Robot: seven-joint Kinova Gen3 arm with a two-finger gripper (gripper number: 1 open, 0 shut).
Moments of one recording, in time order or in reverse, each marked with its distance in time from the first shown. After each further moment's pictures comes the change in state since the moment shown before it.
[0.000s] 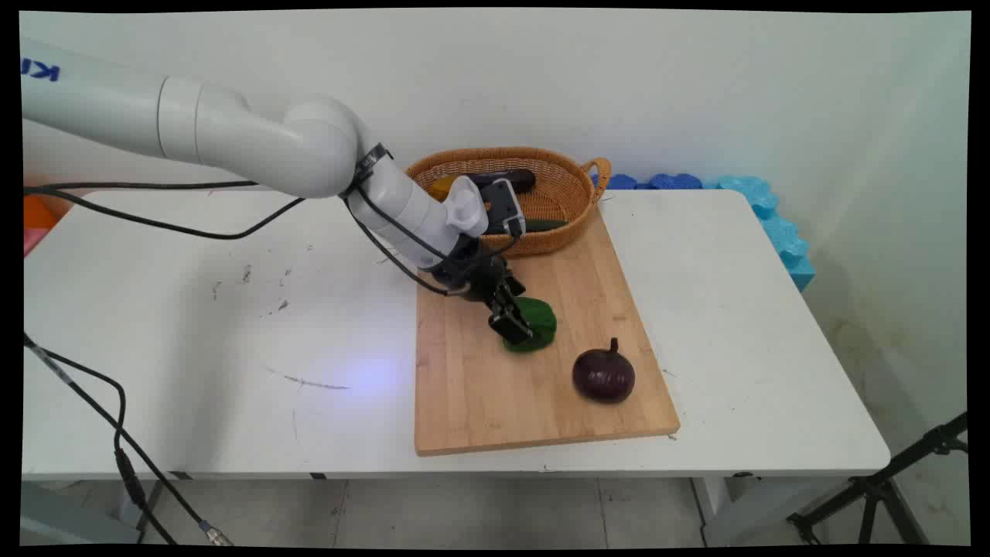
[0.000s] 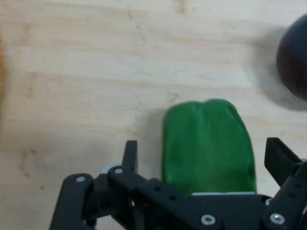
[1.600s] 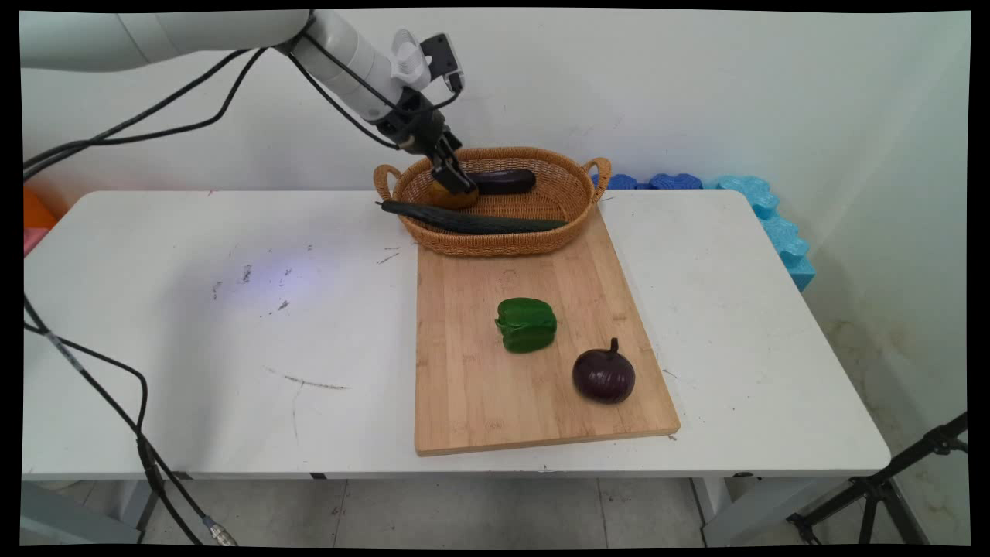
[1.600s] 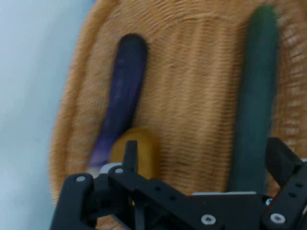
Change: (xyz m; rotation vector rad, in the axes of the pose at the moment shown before) arm 0.030 -0.158 -0.105 0.309 -0.046 0.078
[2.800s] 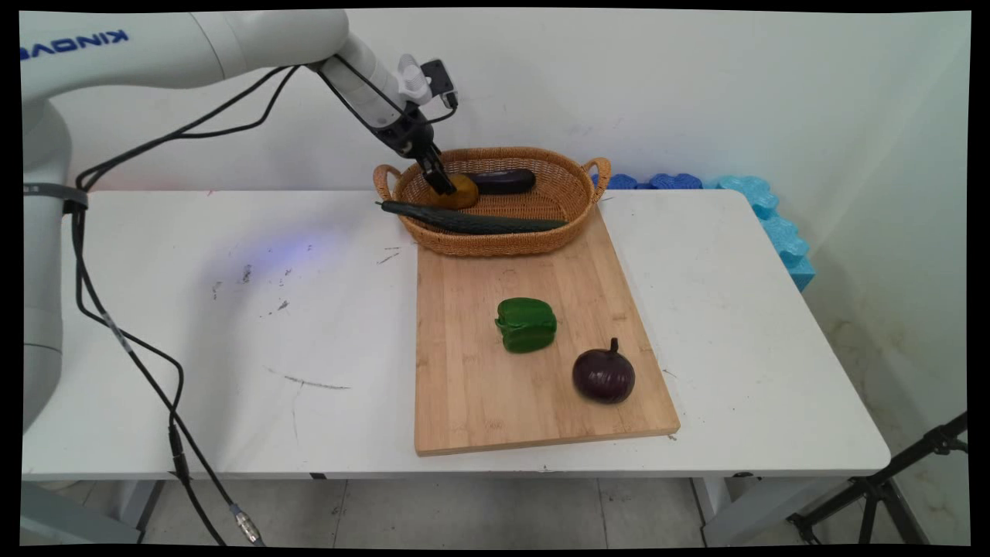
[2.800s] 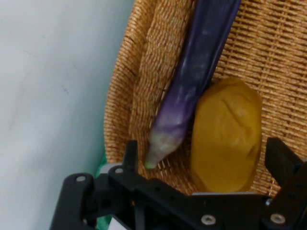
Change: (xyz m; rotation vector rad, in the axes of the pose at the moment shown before) arm -0.030 -0.070 0.080 0.032 -0.132 -0.054
